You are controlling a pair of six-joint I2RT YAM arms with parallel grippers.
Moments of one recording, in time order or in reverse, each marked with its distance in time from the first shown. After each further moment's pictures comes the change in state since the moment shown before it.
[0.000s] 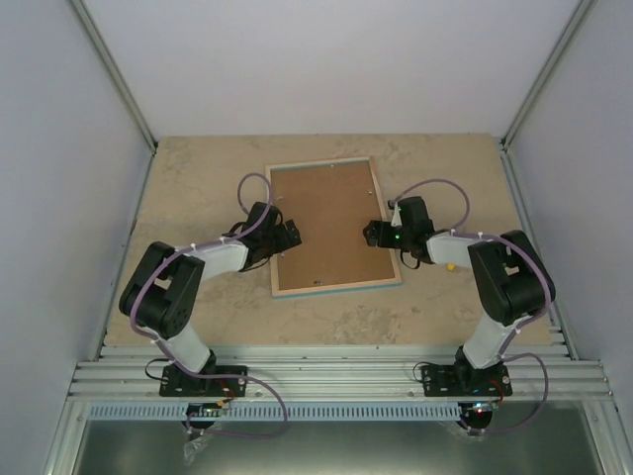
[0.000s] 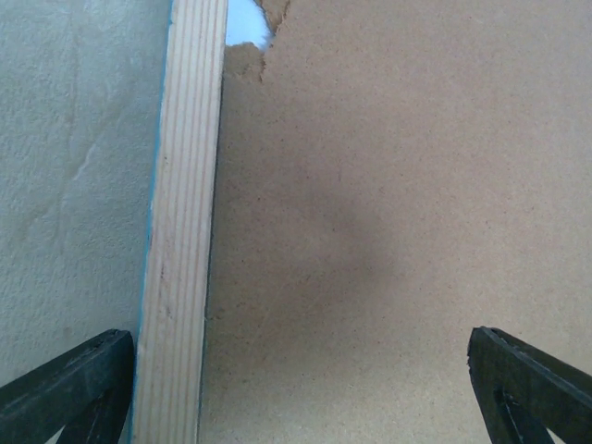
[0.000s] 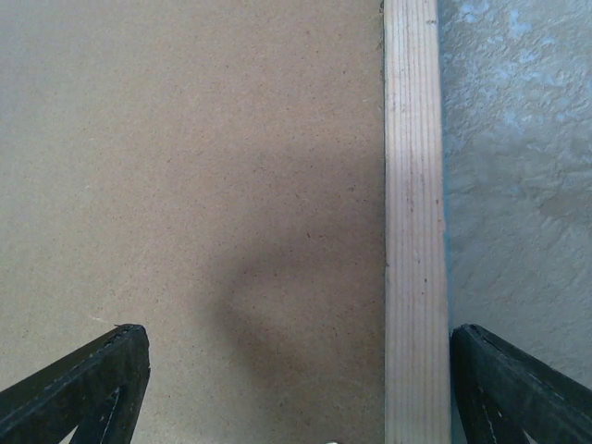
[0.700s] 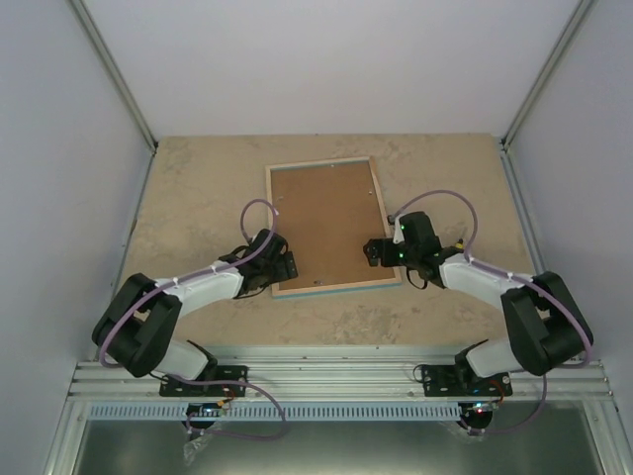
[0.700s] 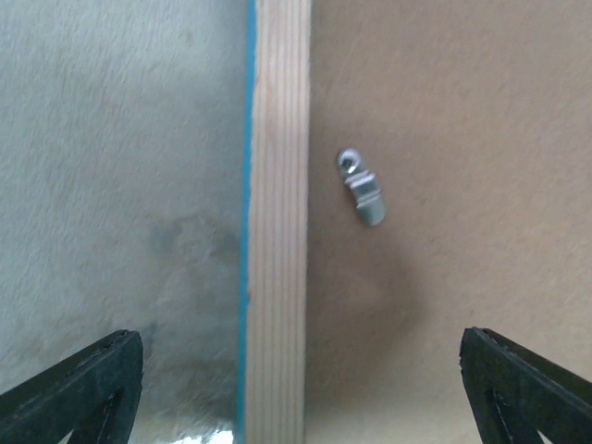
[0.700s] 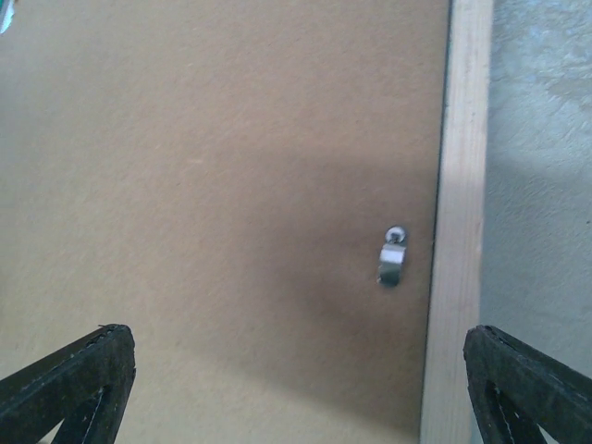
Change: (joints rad) left arm -0.140 -0.227 -0.147 -0.233 -0.151 -0.008; right arm 0.084 -0.286 -0.134 -0.149 0.069 -0.069
